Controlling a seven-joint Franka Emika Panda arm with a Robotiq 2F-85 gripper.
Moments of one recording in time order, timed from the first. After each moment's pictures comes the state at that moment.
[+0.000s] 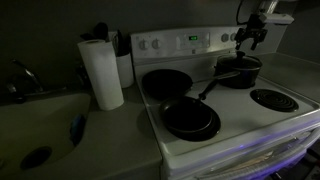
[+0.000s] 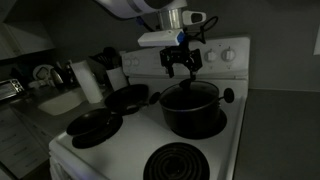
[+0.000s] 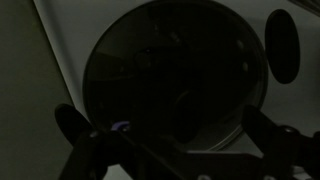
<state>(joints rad) -0.12 0.08 -0.16 -1.90 0.09 2.08 0.01</state>
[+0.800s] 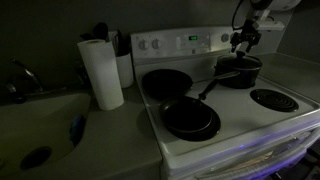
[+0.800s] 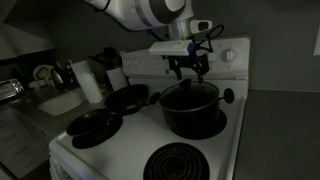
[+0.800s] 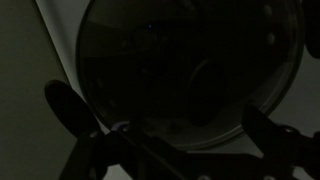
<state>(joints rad) -0.13 0.16 -0.16 -1.87 0.09 2.20 0.01</state>
